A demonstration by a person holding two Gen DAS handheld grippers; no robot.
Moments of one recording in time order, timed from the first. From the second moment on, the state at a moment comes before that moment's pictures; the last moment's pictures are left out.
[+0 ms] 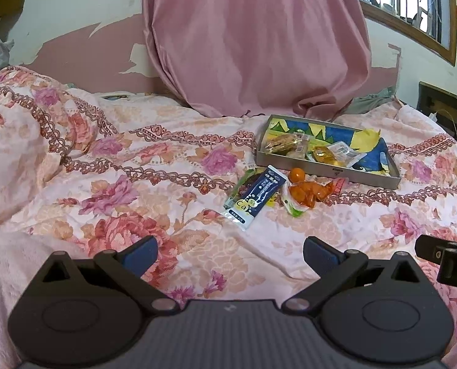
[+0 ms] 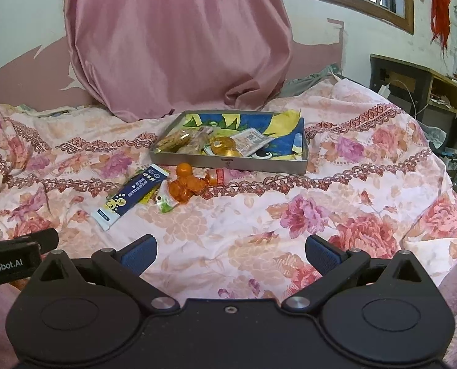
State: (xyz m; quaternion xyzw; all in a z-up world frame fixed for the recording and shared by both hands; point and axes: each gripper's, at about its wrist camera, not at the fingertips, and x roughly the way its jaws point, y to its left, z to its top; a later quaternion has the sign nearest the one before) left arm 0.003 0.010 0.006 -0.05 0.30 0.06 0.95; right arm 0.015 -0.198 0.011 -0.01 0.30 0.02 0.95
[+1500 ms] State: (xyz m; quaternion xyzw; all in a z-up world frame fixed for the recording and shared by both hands) left arm 0.149 0.004 -0.014 0.05 0.40 0.05 0.92; right arm 0.125 -0.214 -0.016 -0.02 0.28 0.12 0.95
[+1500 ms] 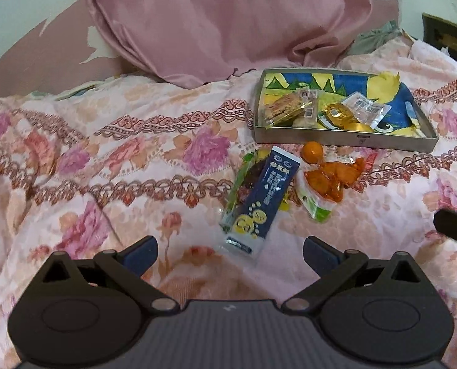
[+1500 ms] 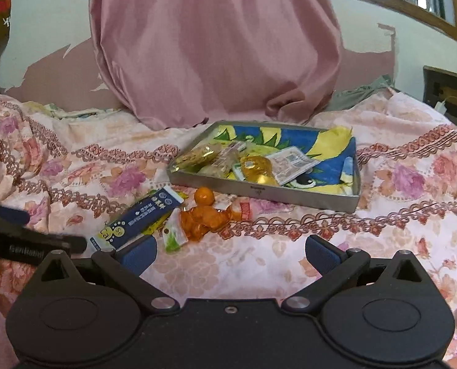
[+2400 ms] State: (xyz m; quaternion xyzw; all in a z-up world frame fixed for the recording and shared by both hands) left arm 0.233 -0.003 -0.057 0.13 0.41 -0.06 0.90; right arm 0.218 -0.183 -0.057 0.01 0.36 0.09 0.93
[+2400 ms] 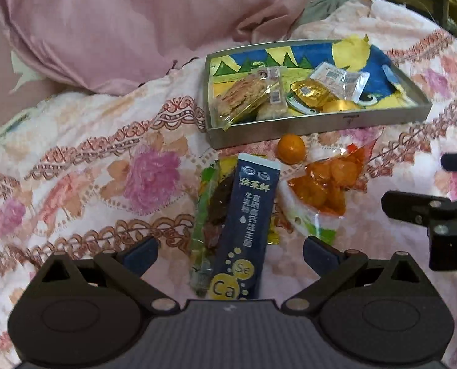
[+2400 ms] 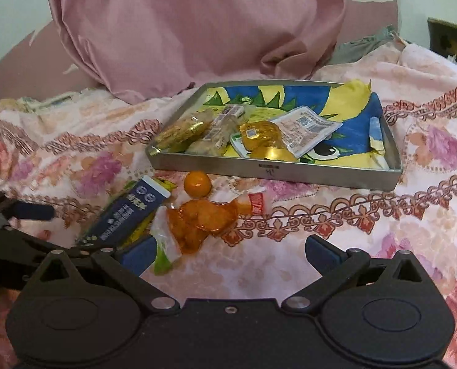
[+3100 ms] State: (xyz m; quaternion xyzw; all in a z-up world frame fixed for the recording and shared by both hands) left arm 0.238 -0.012 -0.084 0.17 0.40 -0.09 0.90; right arm 0.279 -0.170 -0.088 0.08 0.41 0.12 0.90
